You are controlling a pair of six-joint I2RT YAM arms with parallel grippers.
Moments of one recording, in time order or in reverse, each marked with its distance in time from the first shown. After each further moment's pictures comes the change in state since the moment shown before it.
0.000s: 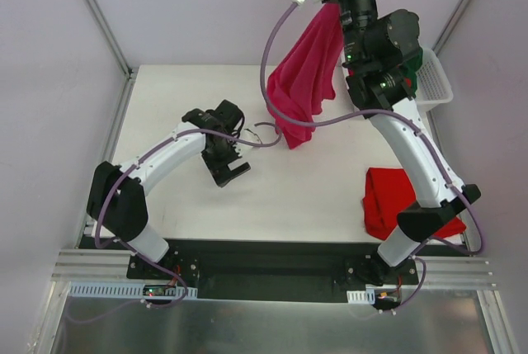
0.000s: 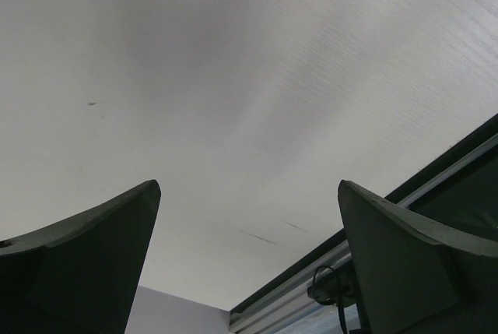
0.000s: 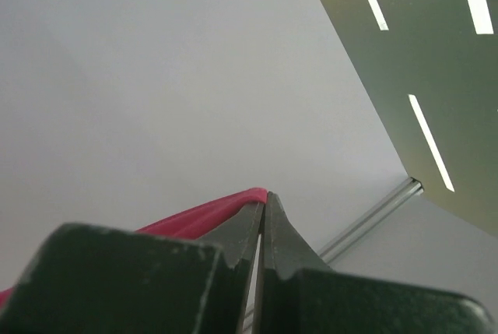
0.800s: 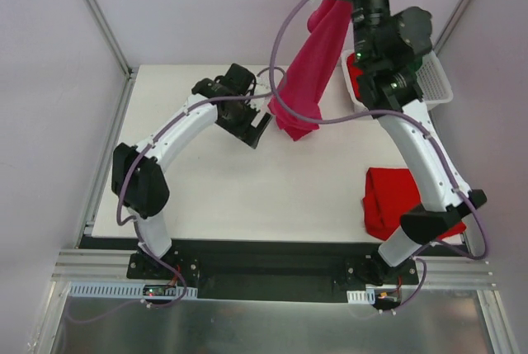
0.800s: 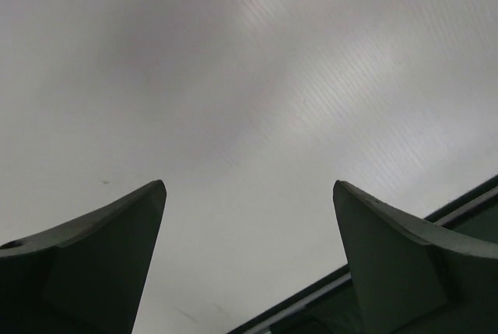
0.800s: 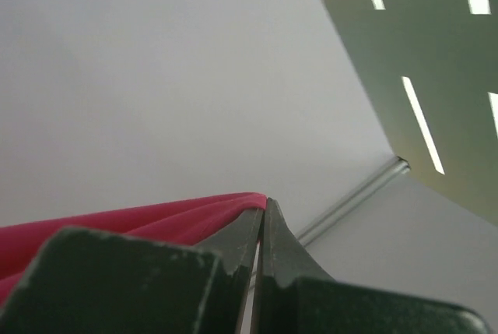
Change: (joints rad) left arm -0.010 0.183 0.370 0.067 0.066 -0.361; right arm -0.042 -0.011 0.000 -0.071 0.054 0.009
